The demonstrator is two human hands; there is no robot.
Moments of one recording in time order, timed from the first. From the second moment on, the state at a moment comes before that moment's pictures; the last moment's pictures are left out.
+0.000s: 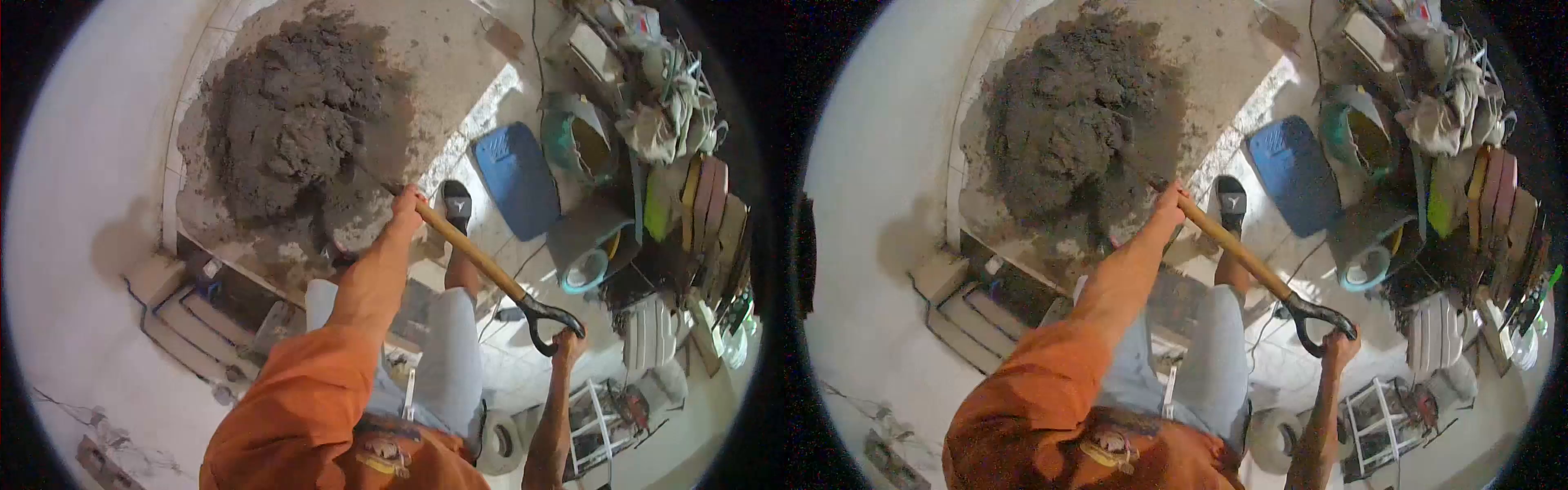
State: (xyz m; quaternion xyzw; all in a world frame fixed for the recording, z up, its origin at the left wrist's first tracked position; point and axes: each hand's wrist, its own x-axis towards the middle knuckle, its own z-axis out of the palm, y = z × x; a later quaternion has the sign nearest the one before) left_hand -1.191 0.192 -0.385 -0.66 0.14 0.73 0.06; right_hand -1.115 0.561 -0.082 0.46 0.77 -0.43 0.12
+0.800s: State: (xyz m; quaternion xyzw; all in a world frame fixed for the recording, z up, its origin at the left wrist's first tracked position) left_hand -1.188 0.079 -0.185 -0.66 0.31 0.68 -0.07; right_hand -1.172 0.555 -0.095 0.46 0.57 -0.58 0.35
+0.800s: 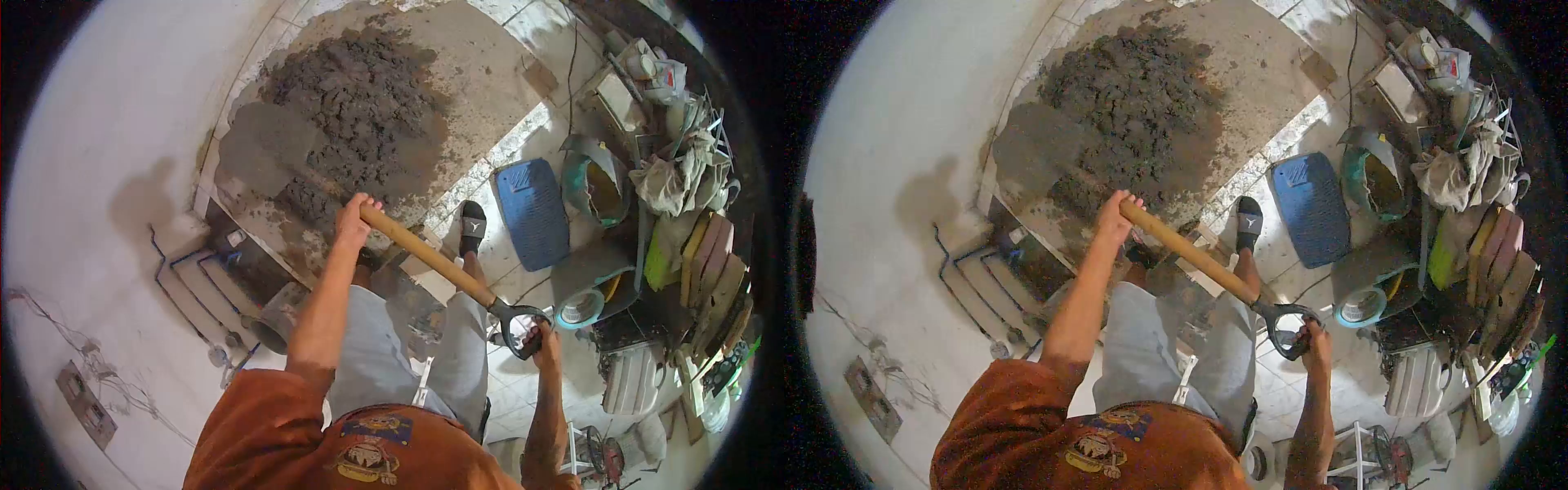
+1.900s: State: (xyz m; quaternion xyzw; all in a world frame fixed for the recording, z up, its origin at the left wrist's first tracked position) left_hand -1.047 0.091 -0.414 -0.77 0.22 0.60 0.01; right_hand -1.055 0.515 -0.196 0.50 0.67 -0.50 0.24
